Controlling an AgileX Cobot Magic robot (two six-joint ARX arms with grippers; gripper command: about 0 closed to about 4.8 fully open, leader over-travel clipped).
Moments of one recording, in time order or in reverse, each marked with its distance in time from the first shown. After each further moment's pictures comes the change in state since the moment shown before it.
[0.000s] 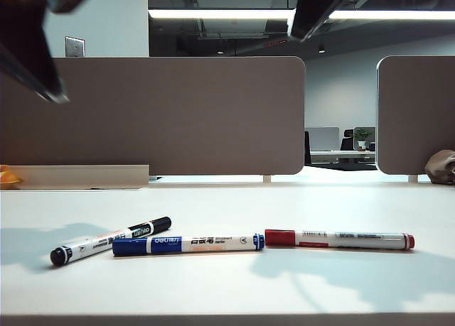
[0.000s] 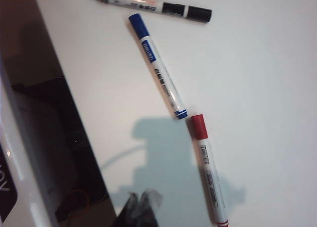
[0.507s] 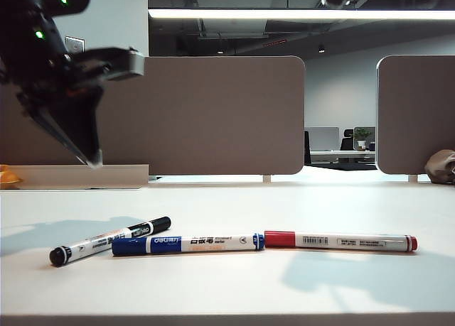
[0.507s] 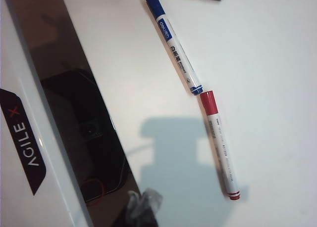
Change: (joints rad) left arm -0.100 0.266 0.000 0.202 -0.184 0.003; right arm 0.019 -0.089 0.000 -0.108 -0.002 0.050
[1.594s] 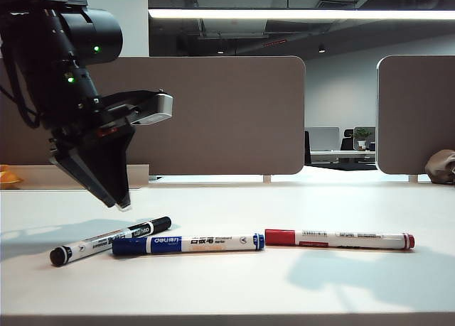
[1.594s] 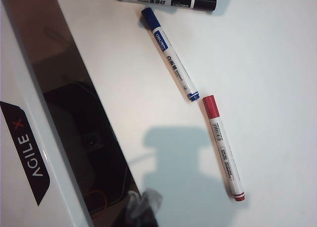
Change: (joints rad) left arm -0.061 0.148 0.000 0.028 0.083 0.005; right arm 0.000 -0.025 0.000 0.019 0.000 0.042
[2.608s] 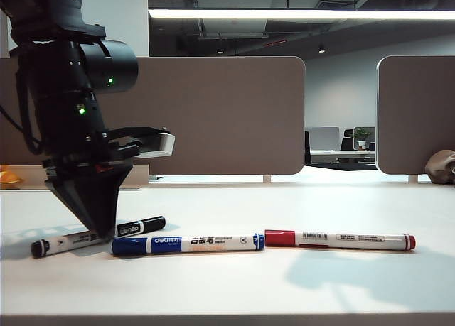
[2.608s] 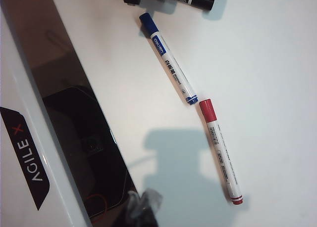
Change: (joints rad) left arm -0.033 0.100 0.008 -0.026 -0.128 -0.080; right arm 0.000 0.000 0.000 0.013 -0.001 0.010
